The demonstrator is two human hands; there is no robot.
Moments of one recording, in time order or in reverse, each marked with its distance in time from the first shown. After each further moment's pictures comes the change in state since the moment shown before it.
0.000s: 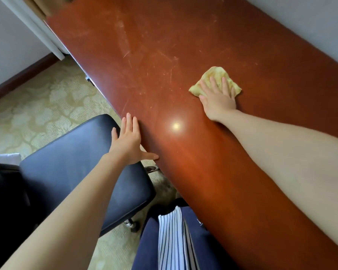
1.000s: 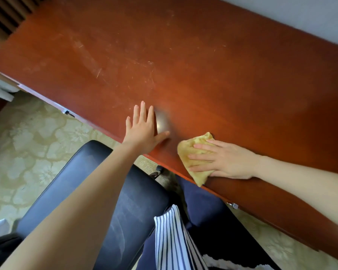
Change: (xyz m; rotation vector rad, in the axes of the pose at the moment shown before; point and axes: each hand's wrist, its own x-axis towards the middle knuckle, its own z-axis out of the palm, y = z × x) left_hand 0.057 0.006 -0.037 0.101 0.026 0.417; right_hand -0.161 -0.011 0.057 -0.354 0.046 -0.779
